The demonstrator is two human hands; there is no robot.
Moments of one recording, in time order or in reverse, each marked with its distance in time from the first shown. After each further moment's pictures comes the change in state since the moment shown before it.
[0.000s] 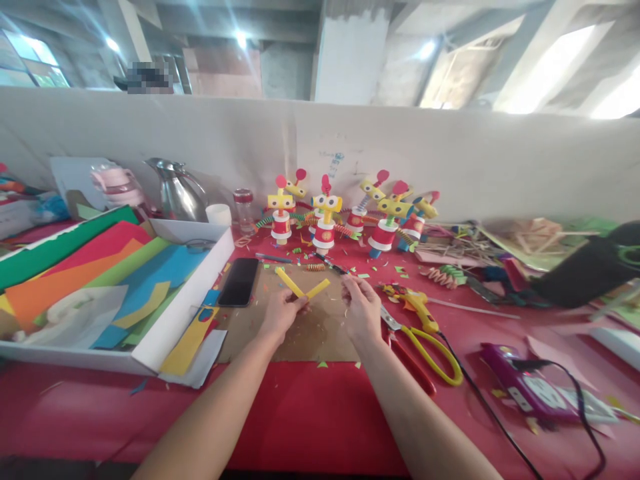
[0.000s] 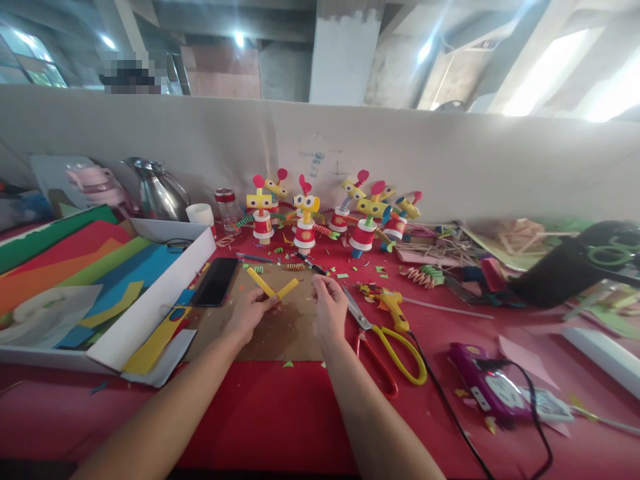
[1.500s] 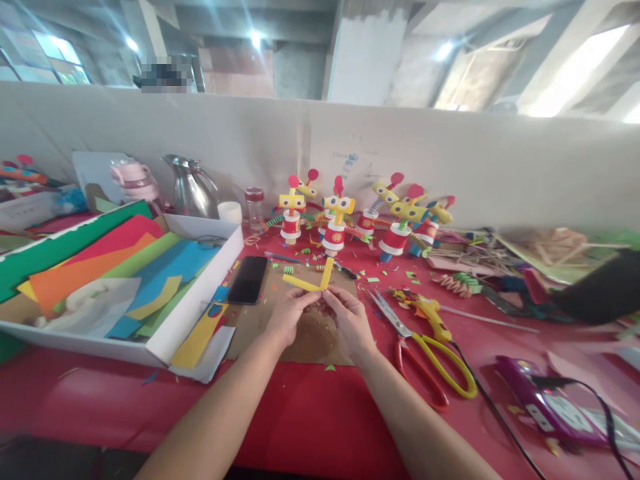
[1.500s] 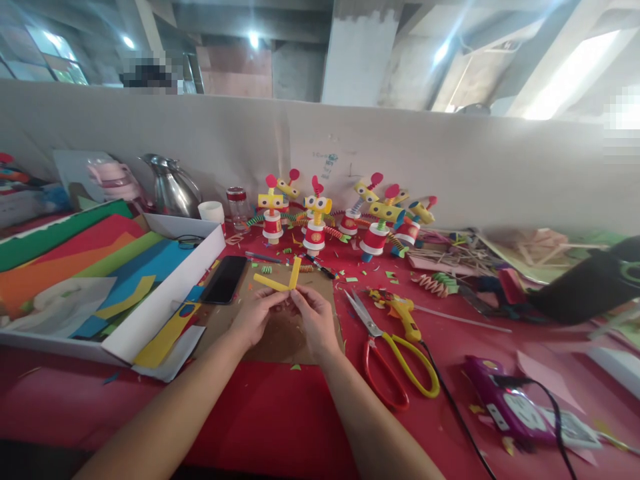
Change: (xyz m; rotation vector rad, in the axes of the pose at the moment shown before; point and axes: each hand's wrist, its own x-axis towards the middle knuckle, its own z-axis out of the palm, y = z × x) left_hand -0.008 0.008 -0.001 -0.202 -0.197 0.035; right_hand -0.026 0.011 0.013 0.061 -0.439 0.168
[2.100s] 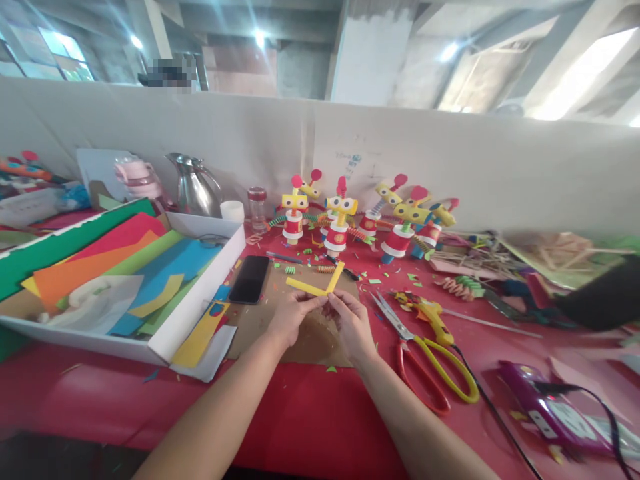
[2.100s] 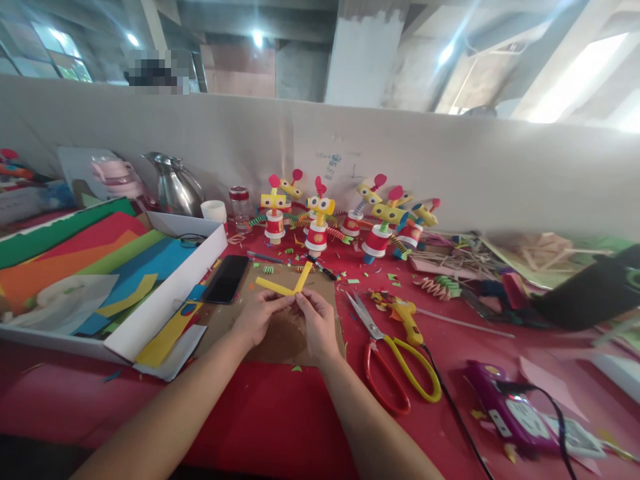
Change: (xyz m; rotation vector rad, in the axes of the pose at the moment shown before) left_hand -0.004 0.002 0.004 0.000 0.003 0.015; right_hand -0.004 0.001 0.000 -0.046 0.034 -0.045
